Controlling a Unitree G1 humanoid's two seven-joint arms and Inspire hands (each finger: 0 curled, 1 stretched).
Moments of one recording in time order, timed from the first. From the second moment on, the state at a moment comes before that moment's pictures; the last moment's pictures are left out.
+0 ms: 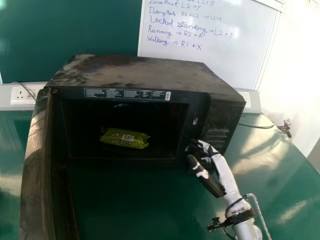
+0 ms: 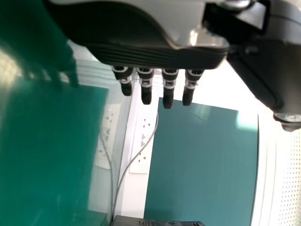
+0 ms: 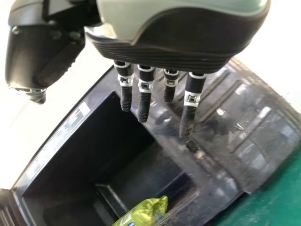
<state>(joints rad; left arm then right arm) 0.11 0.50 0.76 0.66 -0.60 -0.42 -0.69 -0.05 -0.48 -0.02 -0.06 -0.20 -0.31 0.08</state>
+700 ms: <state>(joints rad) 0.10 0.47 0.67 0.64 -0.53 -0.51 -0.80 0.02 -0.43 -0.14 -0.06 -0.14 -0.28 0.08</state>
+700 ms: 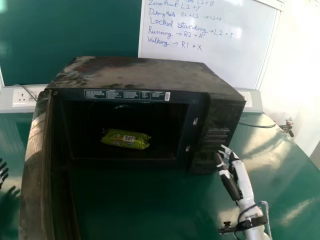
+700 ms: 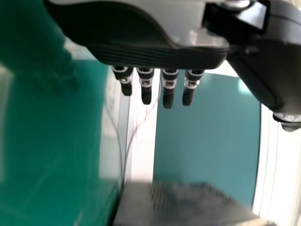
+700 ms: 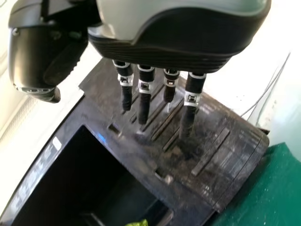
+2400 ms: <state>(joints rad) 0.05 0.40 0.43 0.51 -0.49 -0.45 -0.95 0.04 -0.35 -0.24 -0.20 -0.14 0.11 0.01</state>
